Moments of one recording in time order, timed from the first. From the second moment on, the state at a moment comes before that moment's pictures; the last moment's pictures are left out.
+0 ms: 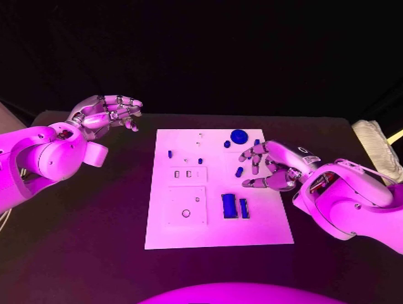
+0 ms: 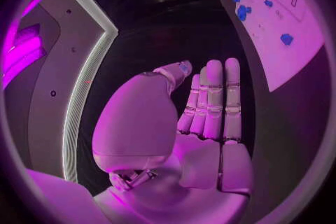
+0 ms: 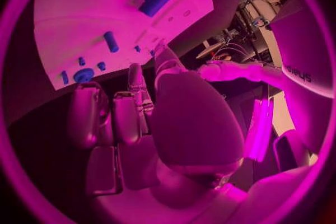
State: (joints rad) left arm 1.28 -1.00 -0.04 1.46 -0.14 -0.12 0.30; left_hand 1.40 -0.18 0.52 0.11 0.15 0.72 0.19 0.51 0.38 0.88 0.13 0.71 0.31 1.09 0.05 0.96 0.58 0.17 0.87 0.16 0.90 0.59; right arm 1.22 -1.10 -0.18 1.96 -1.47 -0.55 -0.26; right_hand 1.50 -0.22 0.00 0.29 0.21 0.89 0.15 0.12 0.35 0.96 0.06 0.87 0.36 1.47 -0.01 1.39 1.13 0.06 1.47 0.09 1.25 1.31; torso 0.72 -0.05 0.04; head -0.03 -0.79
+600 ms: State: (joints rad) left arm 1.28 -0.99 -0.04 1.46 -0.14 -0.12 0.30; left_hand 1.40 -0.17 0.52 0.11 0.15 0.72 0.19 0.51 0.38 0.88 0.13 0.71 0.31 1.09 0.05 0.96 0.58 0.17 0.87 0.16 0.90 0.59; right arm 1.14 -1.02 -0.19 1.96 -1.53 -0.45 -0.31; right_hand 1.48 -0.25 -0.12 0.30 0.23 0.83 0.17 0.09 0.34 0.96 0.09 1.18 0.69 1.47 0.01 1.48 1.31 0.05 1.47 0.10 1.36 1.31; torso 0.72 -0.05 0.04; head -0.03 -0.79
